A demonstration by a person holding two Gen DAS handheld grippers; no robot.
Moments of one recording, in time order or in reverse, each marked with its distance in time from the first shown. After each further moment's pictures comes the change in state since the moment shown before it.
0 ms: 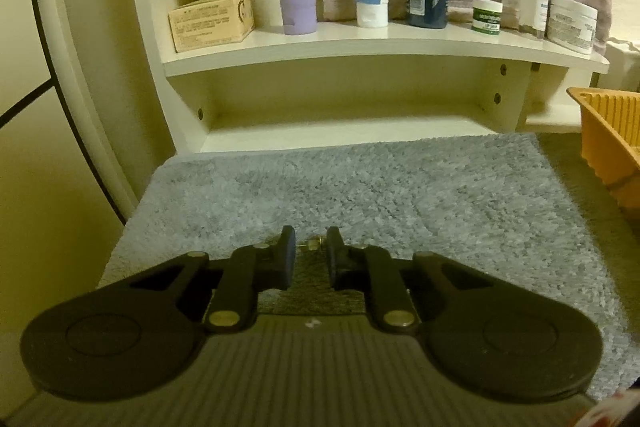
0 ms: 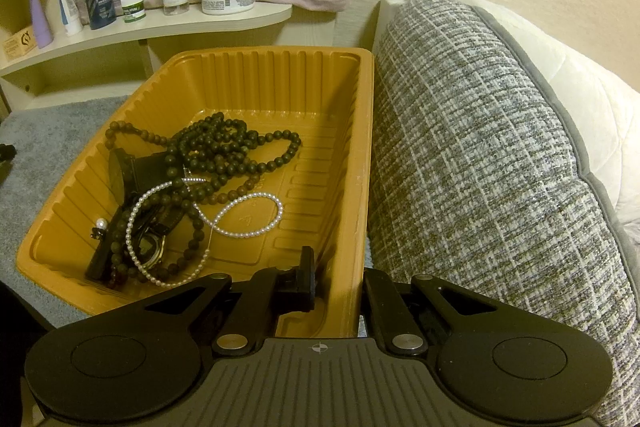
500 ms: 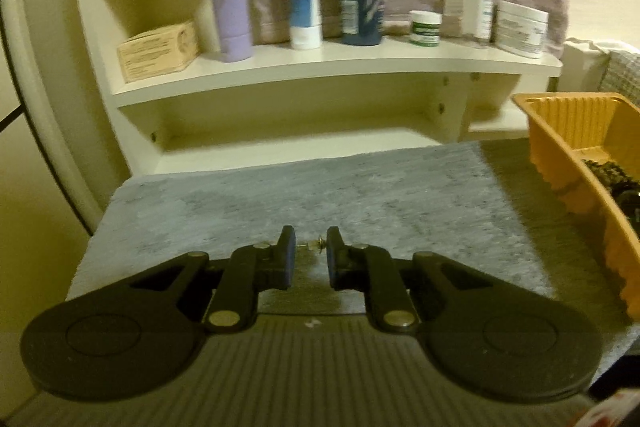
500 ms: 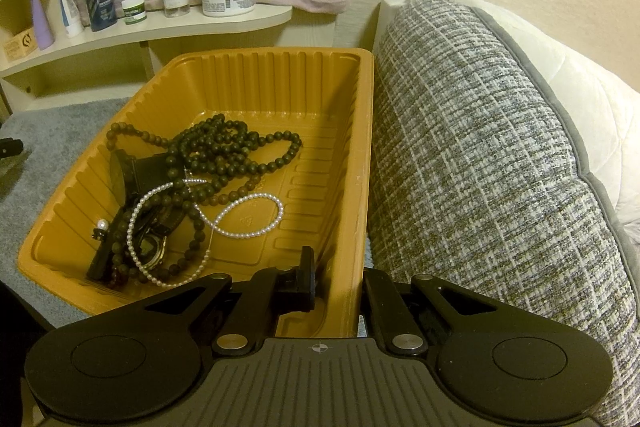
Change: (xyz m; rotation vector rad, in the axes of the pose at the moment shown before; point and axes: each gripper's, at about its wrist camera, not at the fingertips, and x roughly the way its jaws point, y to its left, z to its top) left arm -0.017 -0.037 0.009 0.041 -0.026 -0.085; right arm 0.000 0.000 0.000 0.000 -0.001 0.001
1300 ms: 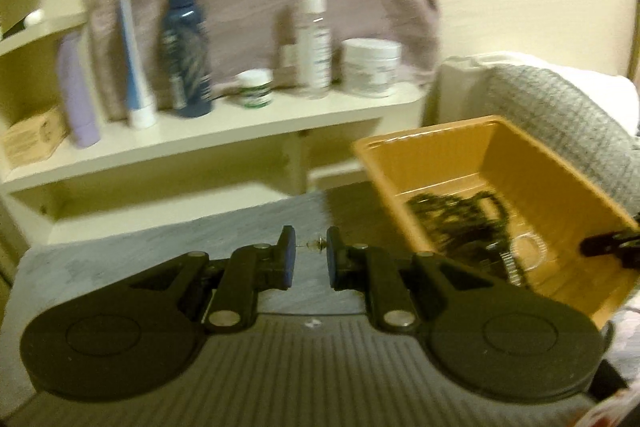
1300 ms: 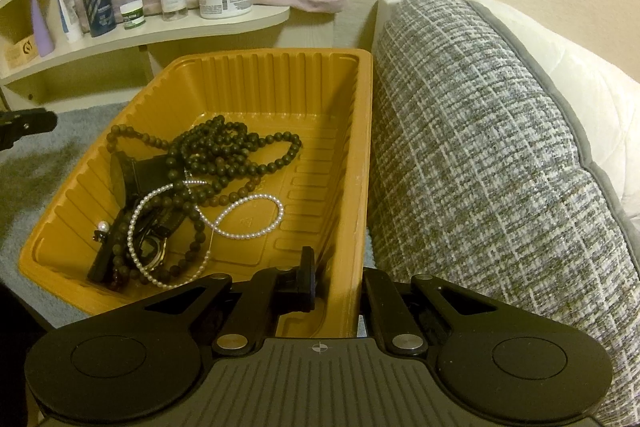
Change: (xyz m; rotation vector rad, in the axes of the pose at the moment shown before) left arm -0.029 -0.091 0.034 0.114 -0.075 -0.254; right arm -0.002 -0.001 -0.002 0.025 -0.007 0.015
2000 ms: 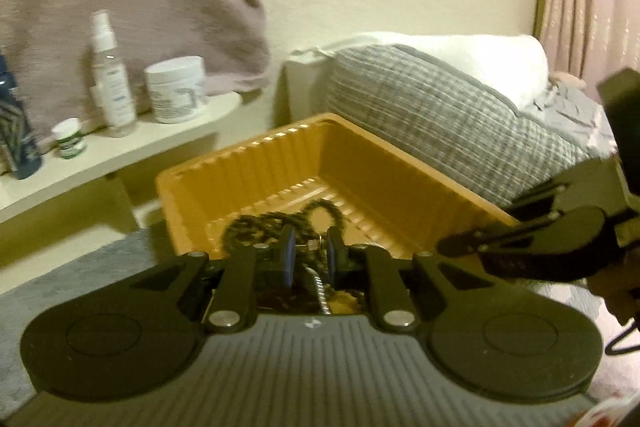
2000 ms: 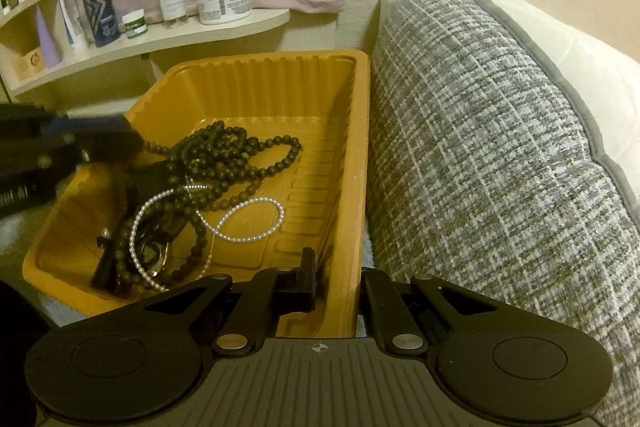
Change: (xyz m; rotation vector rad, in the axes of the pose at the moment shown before) left arm 0.008 -0.112 0.016 0.183 0.020 -0.260; right arm 0.004 -0.020 0.000 0.040 -0.014 0.073
